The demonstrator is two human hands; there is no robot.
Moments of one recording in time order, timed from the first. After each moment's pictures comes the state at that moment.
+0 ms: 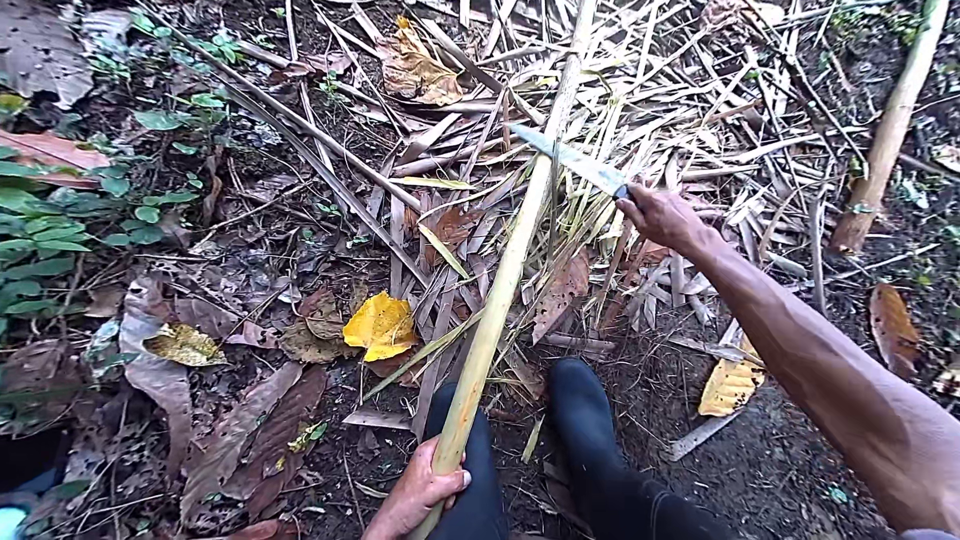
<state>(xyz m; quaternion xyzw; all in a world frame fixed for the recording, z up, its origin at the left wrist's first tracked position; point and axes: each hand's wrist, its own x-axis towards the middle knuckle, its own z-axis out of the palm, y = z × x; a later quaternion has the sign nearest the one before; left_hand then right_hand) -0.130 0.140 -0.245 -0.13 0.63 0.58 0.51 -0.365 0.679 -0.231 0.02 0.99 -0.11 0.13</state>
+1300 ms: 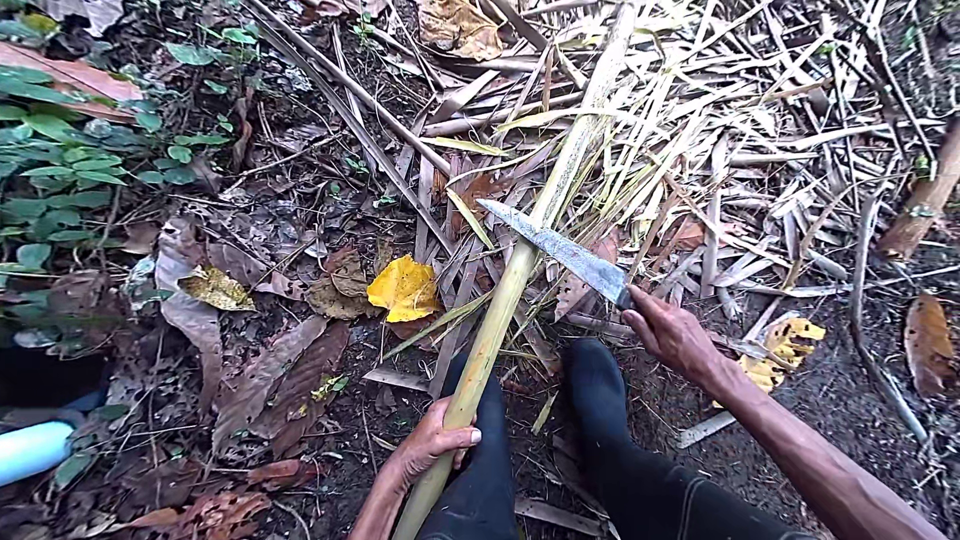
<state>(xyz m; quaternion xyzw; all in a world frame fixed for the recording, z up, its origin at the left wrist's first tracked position) -0.135 0.131 -0.259 -0.14 0.53 0.65 0.53 -0.176 0.574 -0.231 -0.05 0.97 -0.21 0.14</state>
